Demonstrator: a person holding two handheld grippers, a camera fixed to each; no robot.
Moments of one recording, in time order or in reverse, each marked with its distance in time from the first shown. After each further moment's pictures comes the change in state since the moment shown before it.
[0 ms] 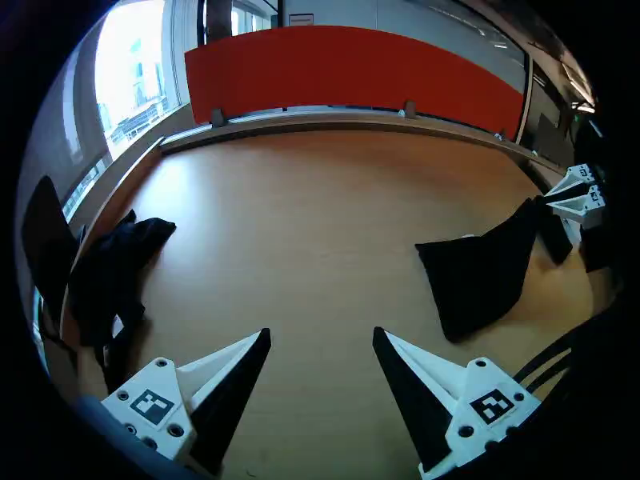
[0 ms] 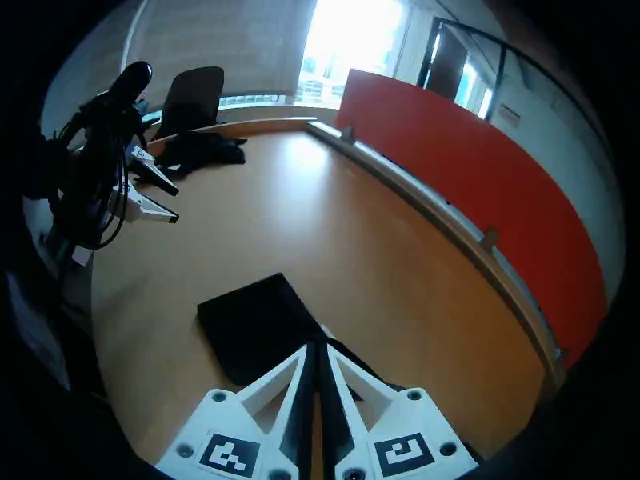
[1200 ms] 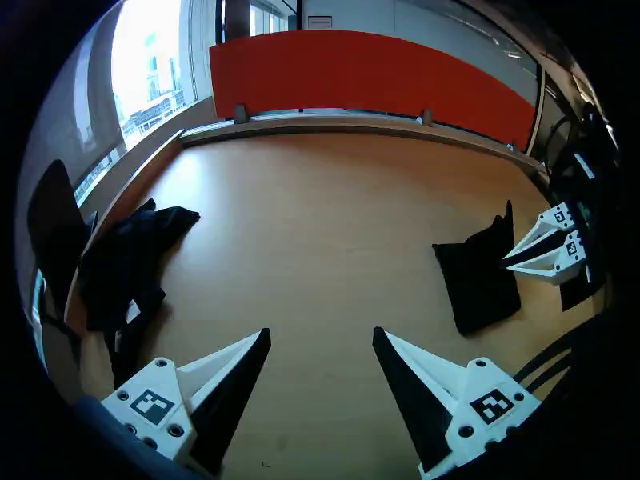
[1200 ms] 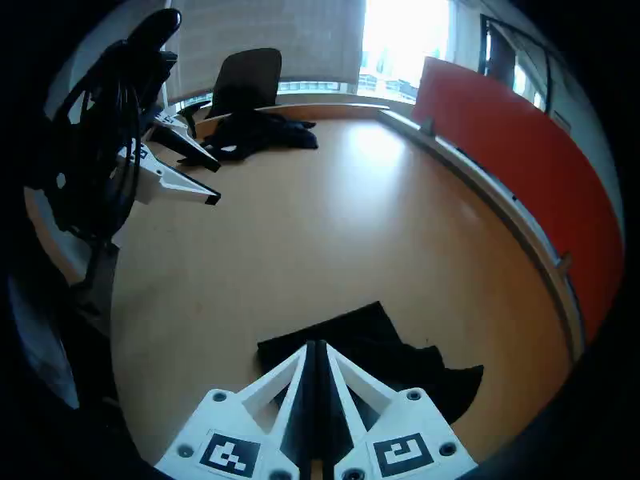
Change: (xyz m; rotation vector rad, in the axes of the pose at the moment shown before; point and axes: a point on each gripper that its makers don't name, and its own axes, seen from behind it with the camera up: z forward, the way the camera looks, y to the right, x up) left arm -0.010 -0.032 -0.019 0.040 0.008 -0.053; right arm 0.015 -0.096 0.084 0.211 -0.043 -0.065
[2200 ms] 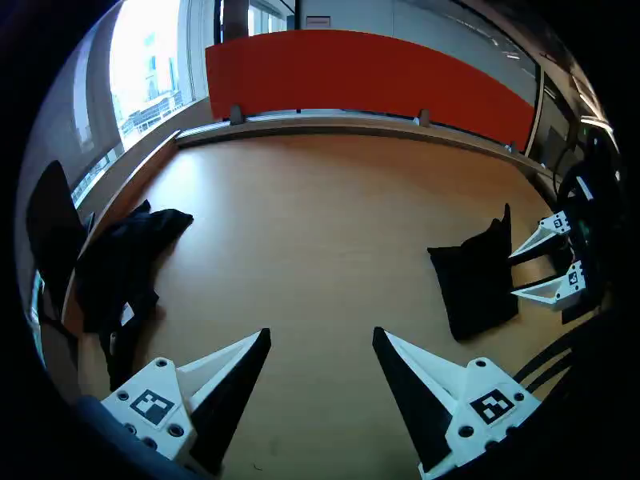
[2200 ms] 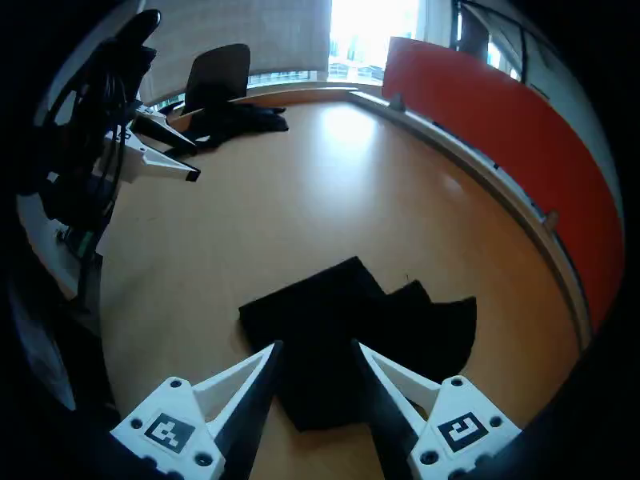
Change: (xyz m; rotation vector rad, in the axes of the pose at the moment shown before) left arm 0.006 0.011 0.005 -0.011 0.003 -0.001; right arm -0.043 0.009 -0.008 -0.061 -0.041 0.100
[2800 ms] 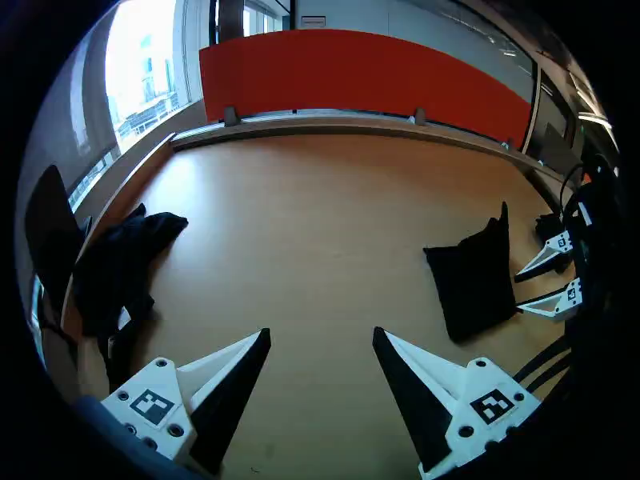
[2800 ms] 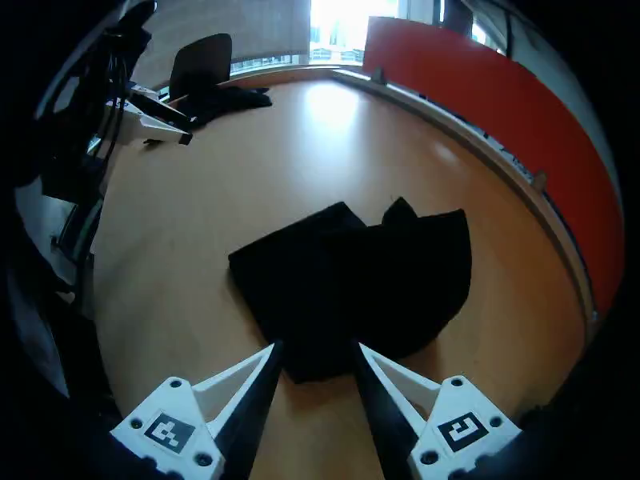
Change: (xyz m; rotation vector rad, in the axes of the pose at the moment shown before) left arm 0.003 0.006 0.003 -0.009 -0.002 0.015; right arm -0.056 0.001 -0.011 -0.035 -0.070 0.066
